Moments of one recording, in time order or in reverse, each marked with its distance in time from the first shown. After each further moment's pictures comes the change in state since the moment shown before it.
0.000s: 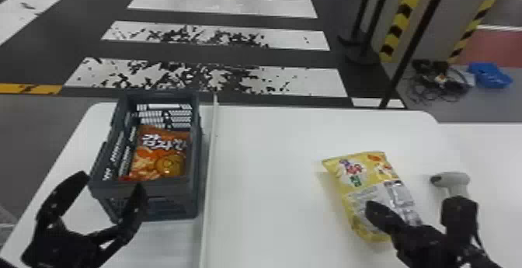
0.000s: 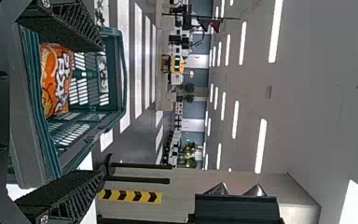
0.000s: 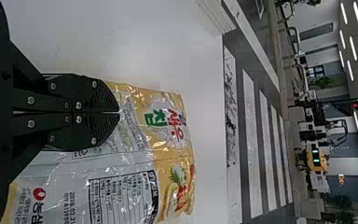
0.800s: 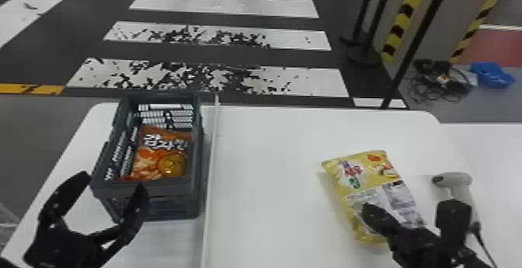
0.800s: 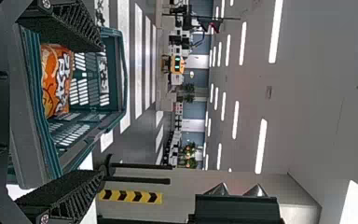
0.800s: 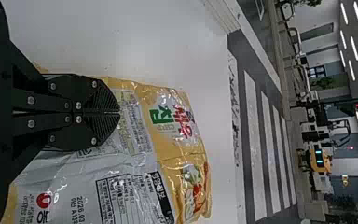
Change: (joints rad) left arm 0.002 0.000 0.002 0.000 0.000 0.000 0.000; right arm -0.020 0.002 0.021 0.059 -0.005 -0.039 0.000
